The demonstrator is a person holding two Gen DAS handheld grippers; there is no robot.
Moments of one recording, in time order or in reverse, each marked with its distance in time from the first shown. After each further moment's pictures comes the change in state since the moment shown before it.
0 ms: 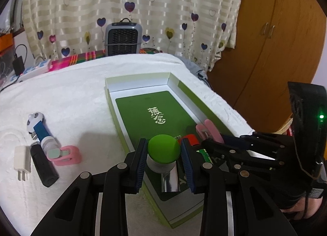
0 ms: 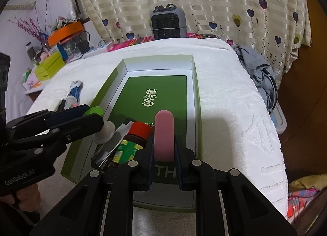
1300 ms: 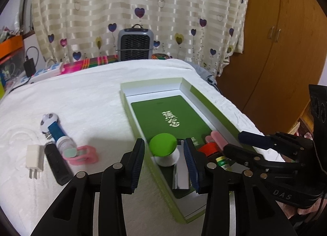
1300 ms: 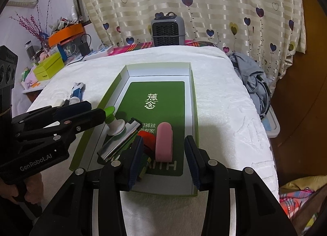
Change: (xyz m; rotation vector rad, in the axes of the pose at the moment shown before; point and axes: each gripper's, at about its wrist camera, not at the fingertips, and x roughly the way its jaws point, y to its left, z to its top) left arm -0.014 0.014 -0.004 -0.015 -0.049 0.059; right arm -0.022 0.008 -0.004 -0.010 -0.042 -0.033
